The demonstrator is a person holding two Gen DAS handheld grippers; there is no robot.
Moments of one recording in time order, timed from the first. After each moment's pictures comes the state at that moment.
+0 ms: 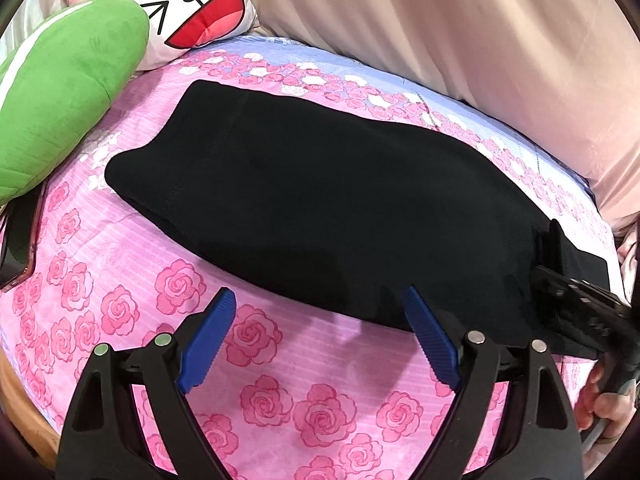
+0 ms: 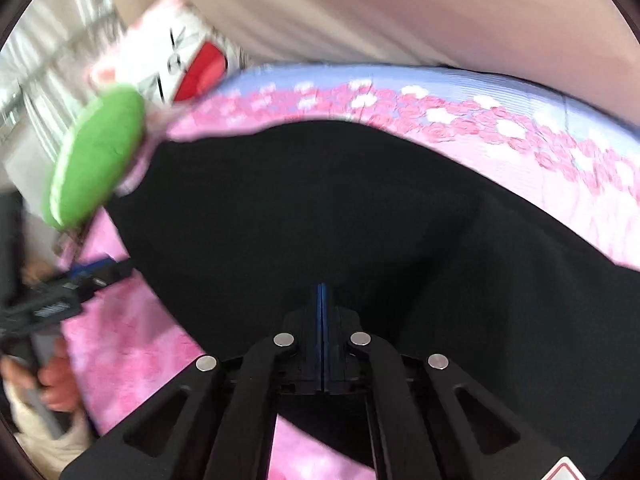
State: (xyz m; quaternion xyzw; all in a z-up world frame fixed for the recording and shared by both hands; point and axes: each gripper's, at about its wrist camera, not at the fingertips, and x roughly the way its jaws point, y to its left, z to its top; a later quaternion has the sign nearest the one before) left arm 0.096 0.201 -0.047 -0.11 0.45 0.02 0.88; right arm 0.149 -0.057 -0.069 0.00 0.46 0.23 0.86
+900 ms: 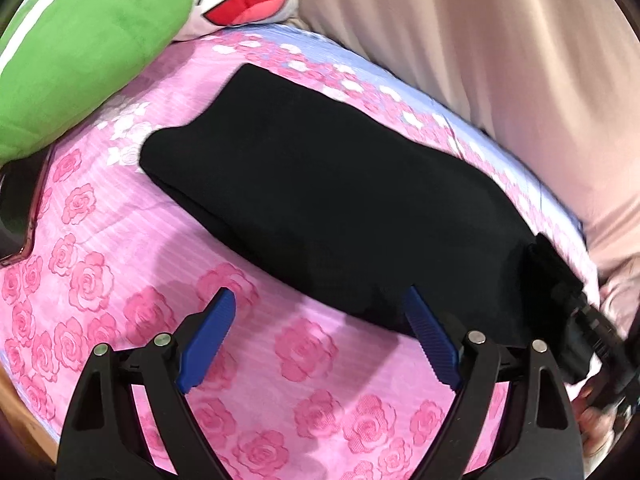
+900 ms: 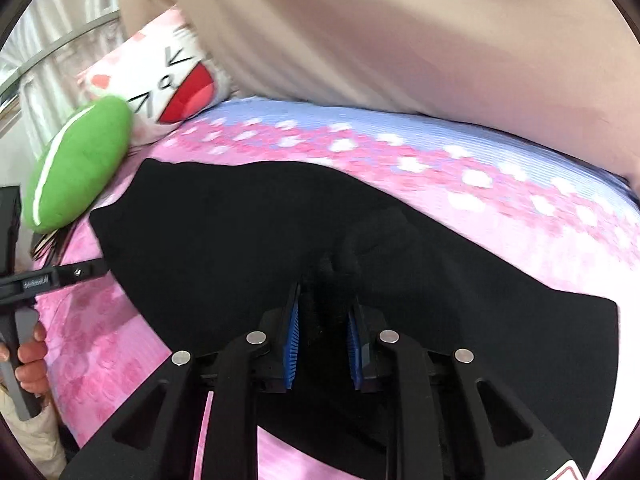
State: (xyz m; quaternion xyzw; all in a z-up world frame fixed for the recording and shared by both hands) left arm 0.094 0.257 -0.054 -0.20 0.45 0.02 0.87; right arm 0.145 -0.059 -0.045 -0.03 0.40 0.20 0.89
